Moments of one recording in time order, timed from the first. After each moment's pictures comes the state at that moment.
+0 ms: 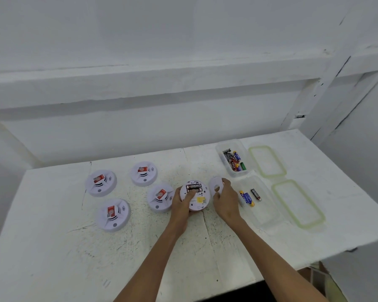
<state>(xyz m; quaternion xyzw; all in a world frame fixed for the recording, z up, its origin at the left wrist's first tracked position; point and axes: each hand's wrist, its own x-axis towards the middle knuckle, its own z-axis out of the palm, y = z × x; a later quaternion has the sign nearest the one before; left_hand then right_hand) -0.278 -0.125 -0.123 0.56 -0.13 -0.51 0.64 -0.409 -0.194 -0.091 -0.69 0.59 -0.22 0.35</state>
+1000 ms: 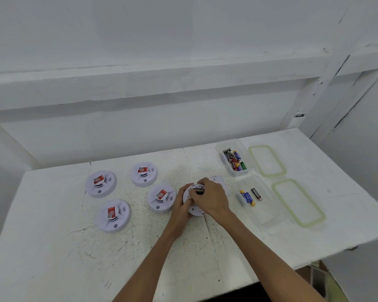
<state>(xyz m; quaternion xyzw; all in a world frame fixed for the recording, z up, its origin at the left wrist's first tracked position) -0.272 -0.107 -0.118 0.56 -0.29 -0.50 0.60 -0.370 -0.185 -0.072 -0.78 0.54 -0.17 0.28</state>
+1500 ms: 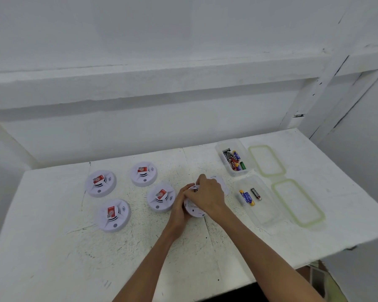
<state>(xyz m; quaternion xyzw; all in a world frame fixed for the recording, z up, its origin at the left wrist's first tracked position) -0.273 -0.108 -0.120 0.53 -0.22 -0.55 0.61 -0.356 -0.186 -0.057 -0.79 0.55 -0.10 0.24</state>
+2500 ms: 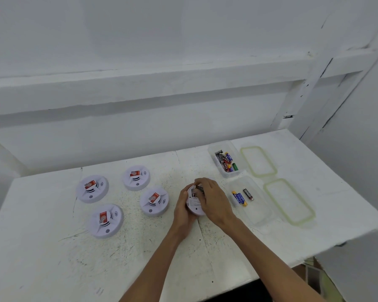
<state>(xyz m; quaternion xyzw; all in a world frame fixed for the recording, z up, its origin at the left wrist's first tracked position) -0.302 -0.129 -0.120 0.50 -0.14 -0.56 0.64 -0.406 -0.185 -0.071 -0.84 0.42 -0.26 0.22</state>
